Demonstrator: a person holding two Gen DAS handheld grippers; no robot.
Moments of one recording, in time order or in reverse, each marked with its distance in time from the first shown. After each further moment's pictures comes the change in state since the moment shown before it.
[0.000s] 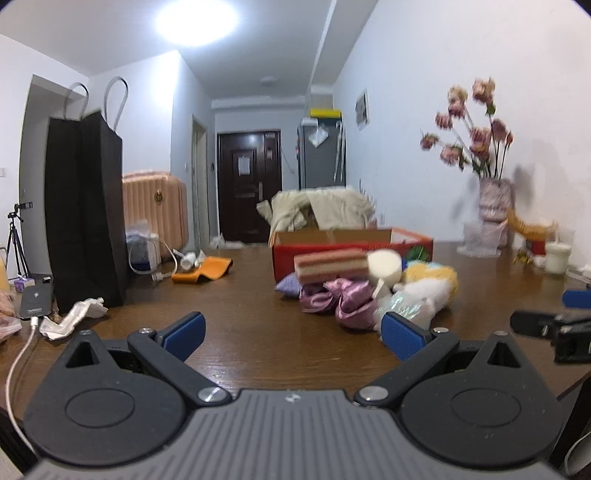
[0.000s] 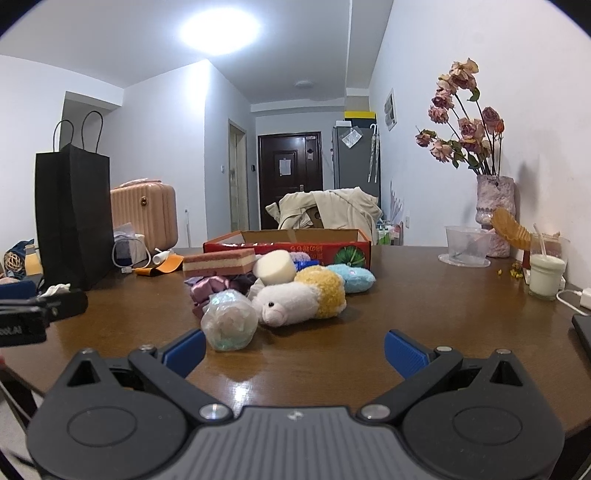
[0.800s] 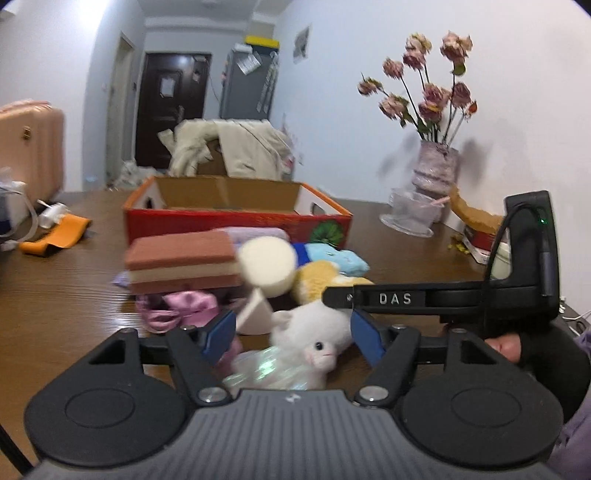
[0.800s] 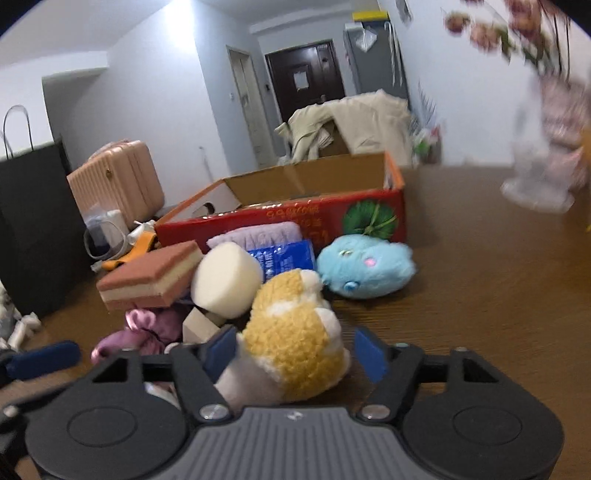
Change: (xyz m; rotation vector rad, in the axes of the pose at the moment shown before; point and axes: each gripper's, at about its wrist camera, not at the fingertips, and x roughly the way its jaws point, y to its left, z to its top) left arm 0.150 -0.076 0.064 -0.082 0.252 -0.315; right arm 0.212 -0.080 0.065 0.217 0.311 0.210
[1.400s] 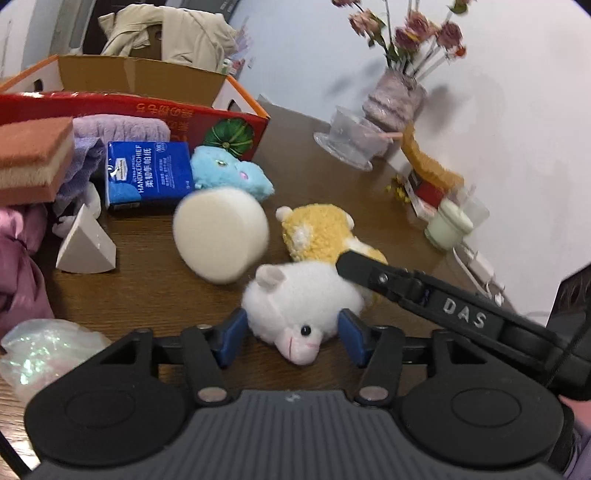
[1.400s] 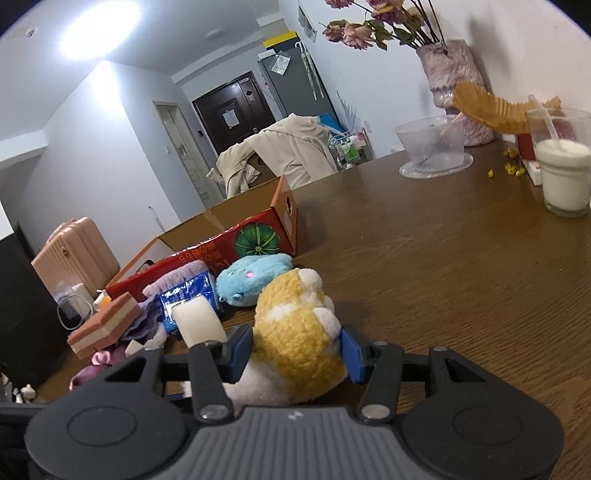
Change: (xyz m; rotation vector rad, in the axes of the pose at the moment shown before) left arm 0.098 -0.042 -0.001 -0.185 0.288 -0.261; right arm -0.062 -0.076 -0.026 0.201 -0.104 -0.117
